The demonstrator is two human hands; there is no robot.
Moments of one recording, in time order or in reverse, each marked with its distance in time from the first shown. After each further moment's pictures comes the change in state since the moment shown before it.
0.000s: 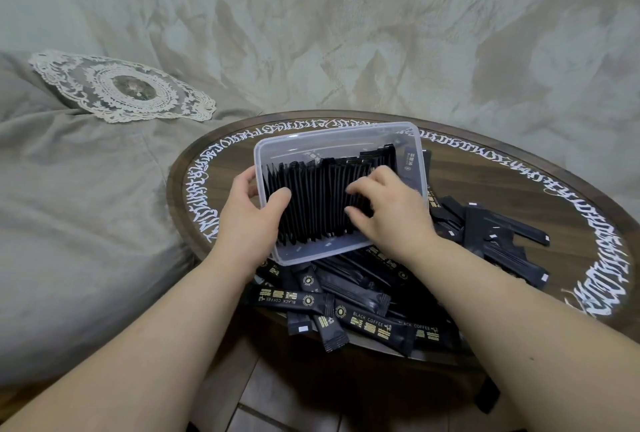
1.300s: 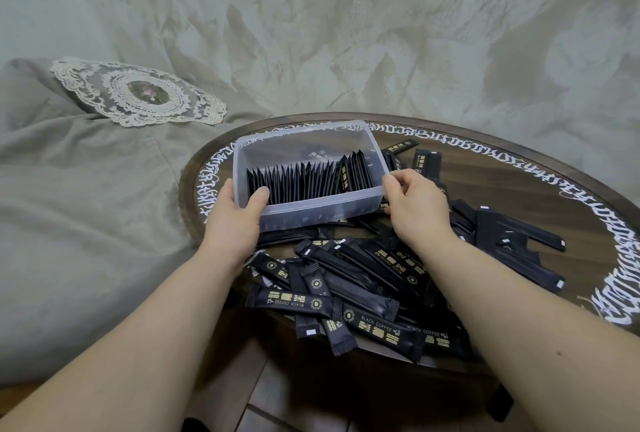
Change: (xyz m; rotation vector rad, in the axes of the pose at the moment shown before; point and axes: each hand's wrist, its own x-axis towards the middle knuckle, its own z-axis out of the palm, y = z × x) left_hand 0.023 -0.021 -0.020 0.044 0.055 -0.009; right_hand 0.015 0.009 0.002 0.423 0.049 0.591
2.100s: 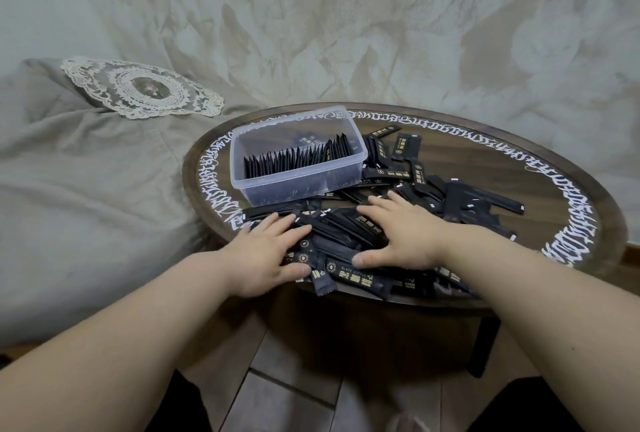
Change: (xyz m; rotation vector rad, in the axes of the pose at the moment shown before) left_hand -0.074 0.006 -0.007 1.195 -0.827 0.326; right_hand -0.068 0.009 -0.057 -0.753 -0.743 -0.328
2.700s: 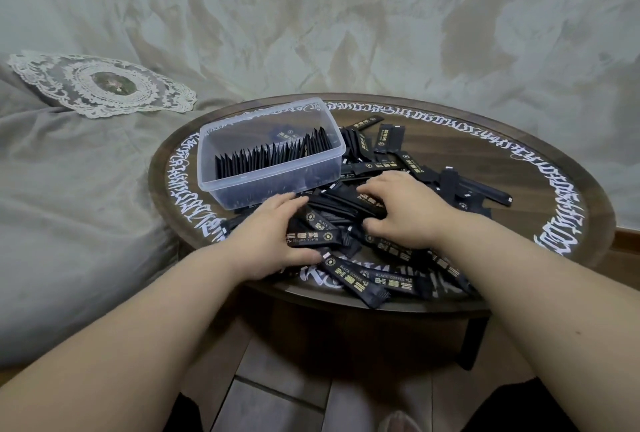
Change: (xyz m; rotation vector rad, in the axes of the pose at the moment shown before) left_hand 0.042 0.024 -0.008 -0.308 0.248 0.066; right_hand 0.020 0.035 -0.003 0.052 0.329 0.010
